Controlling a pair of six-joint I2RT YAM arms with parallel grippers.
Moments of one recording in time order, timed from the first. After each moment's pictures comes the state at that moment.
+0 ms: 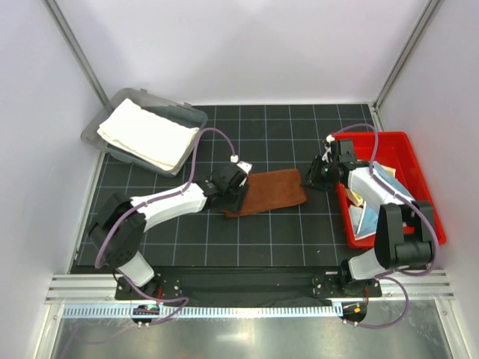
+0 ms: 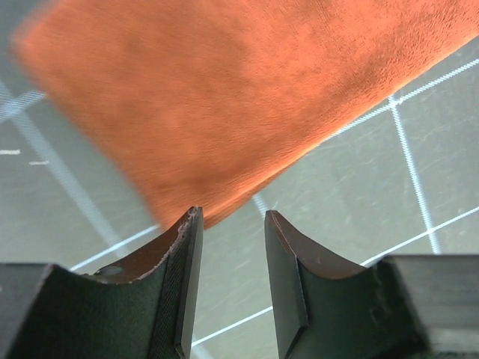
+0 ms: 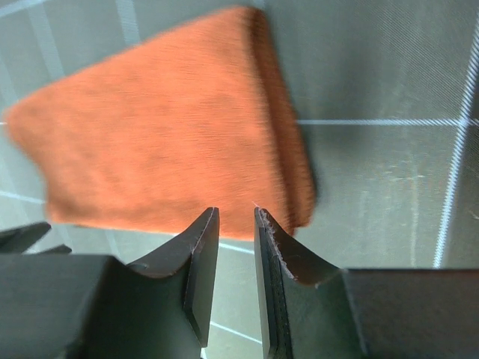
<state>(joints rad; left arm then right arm) -0.83 1.60 1.06 -0.45 -0.13 -0.33 0.08 1.44 0.90 -0.41 -0.33 0.43</state>
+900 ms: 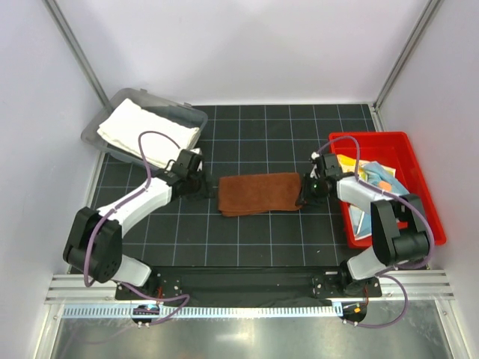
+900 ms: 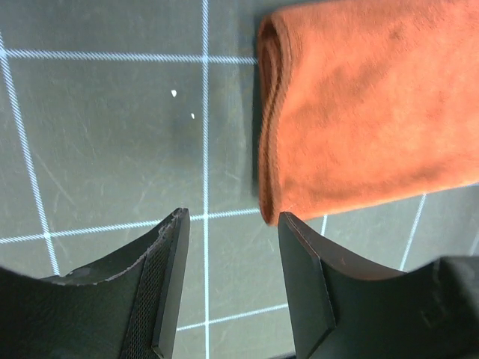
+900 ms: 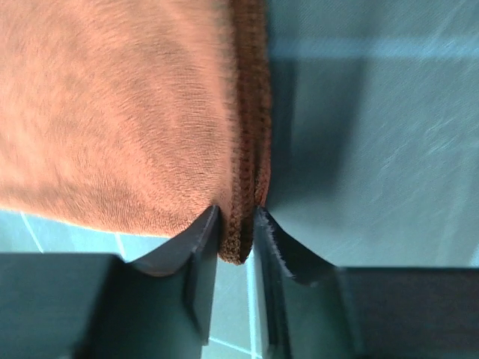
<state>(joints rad) -0.49 1.45 0.93 -0.47 0.00 -0.58 0.18 1.54 0.79 -0.36 -0.24 0.37</state>
